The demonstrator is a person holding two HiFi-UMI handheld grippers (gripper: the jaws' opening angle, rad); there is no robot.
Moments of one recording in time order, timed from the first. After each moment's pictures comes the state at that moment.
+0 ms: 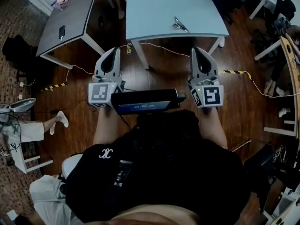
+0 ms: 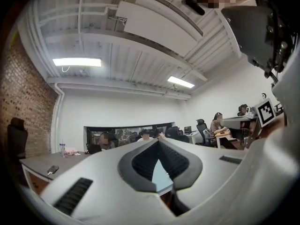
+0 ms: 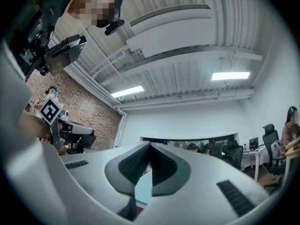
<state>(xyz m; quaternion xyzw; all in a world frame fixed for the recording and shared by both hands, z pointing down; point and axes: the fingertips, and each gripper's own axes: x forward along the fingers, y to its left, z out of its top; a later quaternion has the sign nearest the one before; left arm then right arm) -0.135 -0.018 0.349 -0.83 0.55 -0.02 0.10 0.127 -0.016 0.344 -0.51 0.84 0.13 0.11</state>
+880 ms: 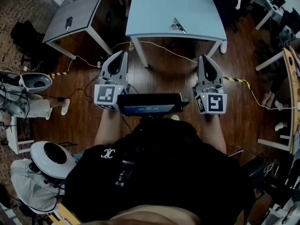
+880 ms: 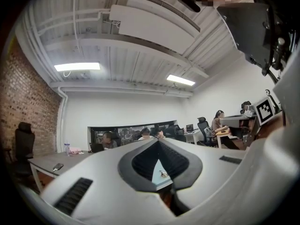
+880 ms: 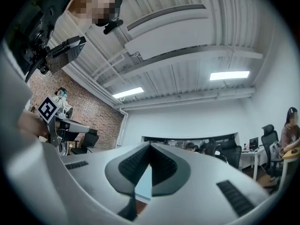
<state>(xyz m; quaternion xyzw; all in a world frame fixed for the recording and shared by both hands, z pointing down) -0.049 0.034 0.351 -0.81 0.58 -0.03 0.10 0.216 0.017 0.347 -0.50 0.85 0.12 0.10</state>
